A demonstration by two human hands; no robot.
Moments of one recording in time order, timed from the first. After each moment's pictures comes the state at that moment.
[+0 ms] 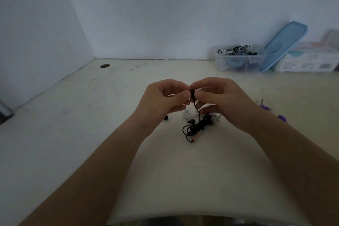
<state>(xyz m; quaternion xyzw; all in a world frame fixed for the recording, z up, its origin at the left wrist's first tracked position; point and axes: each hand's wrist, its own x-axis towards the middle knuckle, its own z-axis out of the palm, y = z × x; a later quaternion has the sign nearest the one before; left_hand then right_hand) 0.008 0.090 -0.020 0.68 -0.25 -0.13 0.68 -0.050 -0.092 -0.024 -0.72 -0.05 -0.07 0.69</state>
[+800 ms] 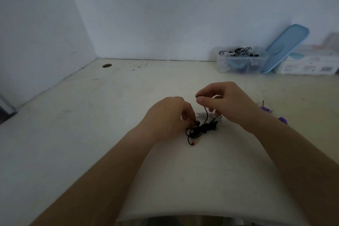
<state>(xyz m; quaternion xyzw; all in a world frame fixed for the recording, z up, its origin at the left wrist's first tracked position) 0.005 0.083 -0.034 0.90 -0.38 0.01 0.19 -0.043 -0.102 -0.033 -0.85 0.00 -0.14 0.51</state>
